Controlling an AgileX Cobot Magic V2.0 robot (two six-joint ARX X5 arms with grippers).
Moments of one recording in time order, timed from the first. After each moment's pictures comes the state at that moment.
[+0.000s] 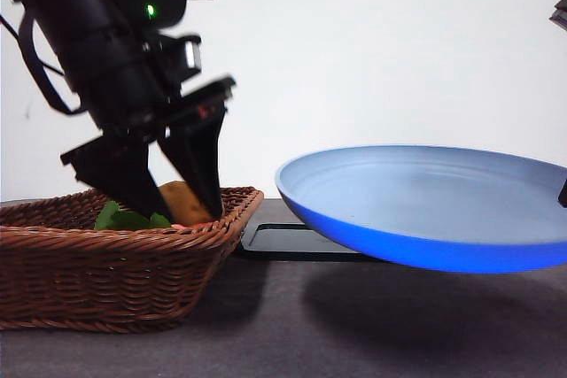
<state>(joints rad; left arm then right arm) -0.53 1.62 1.04 -0.52 0.21 -0.18 0.17 0.92 0.54 -0.57 -0.43 0.33</state>
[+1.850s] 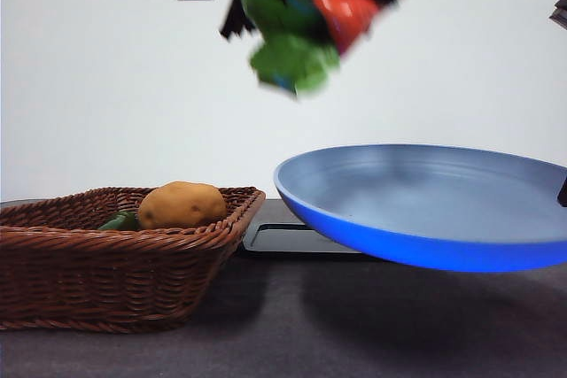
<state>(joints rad) -0.83 1.45 1.04 -0.15 0.43 -0.15 0.17 0.92 0.54 -0.58 -0.44 0.32</state>
